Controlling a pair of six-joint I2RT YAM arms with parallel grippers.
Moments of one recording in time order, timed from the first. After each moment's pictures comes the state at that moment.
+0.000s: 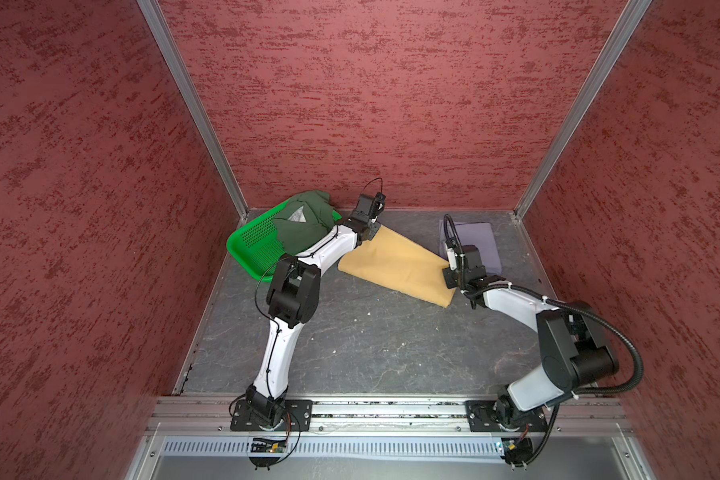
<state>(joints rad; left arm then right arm) -0.48 2.26 1.96 -0.40 -0.35 0.23 0.26 1.60 0.85 0.00 0.21 -0.10</state>
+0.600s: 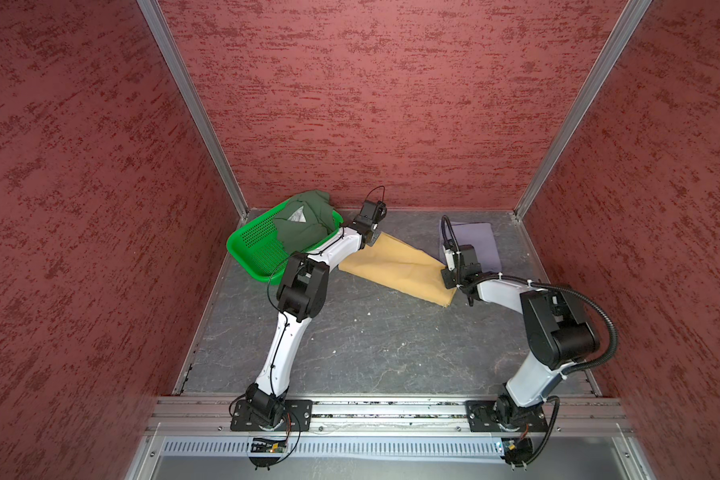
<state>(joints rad) -0.48 2.37 2.02 -0.45 -0.37 0.21 0.23 1.73 0.89 0.02 0.18 -0.11</state>
